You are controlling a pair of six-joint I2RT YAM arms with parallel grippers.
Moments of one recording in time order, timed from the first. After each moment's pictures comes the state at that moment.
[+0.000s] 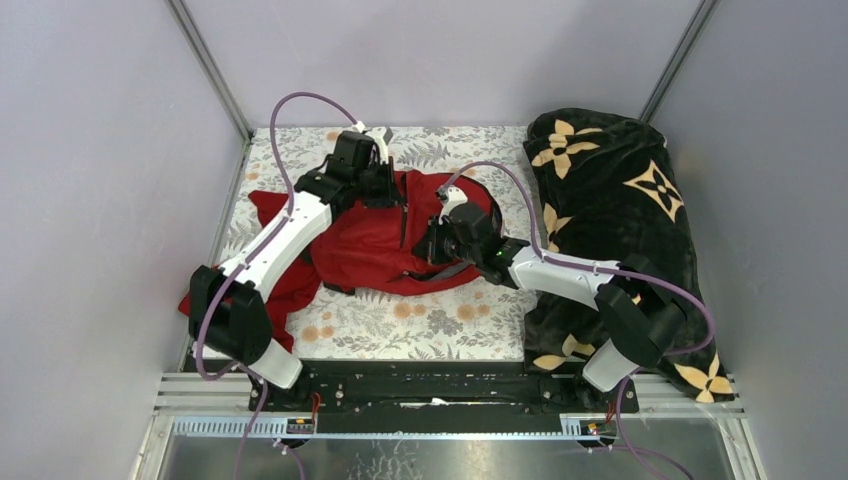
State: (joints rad) left arm -0.39 1.54 1.35 -0.51 0.21 -0.38; right arm 0.81 1.60 0.94 0.17 -0.11 0.61
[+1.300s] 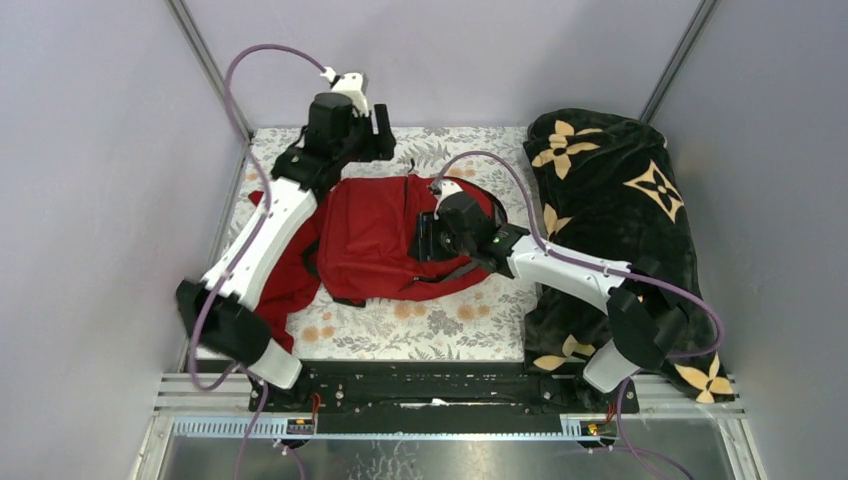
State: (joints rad) left arm -0.34 1.62 1.65 -0.47 -0.02 -0.26; right arm 0.83 1.60 1.10 -0.15 -0.06 0.57
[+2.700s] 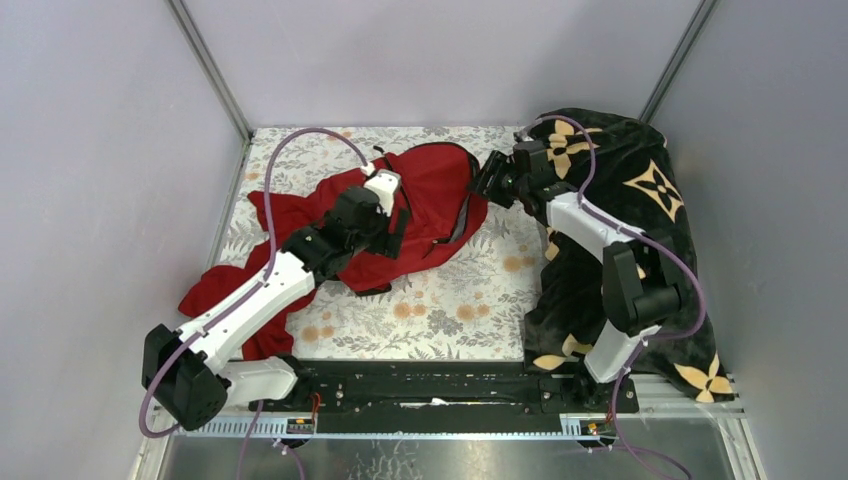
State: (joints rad) left arm -0.60 1.21 1.01 -0.47 -0.16 -0.14; right arm 0.36 1.76 1.22 -0.07 -0.20 0.72
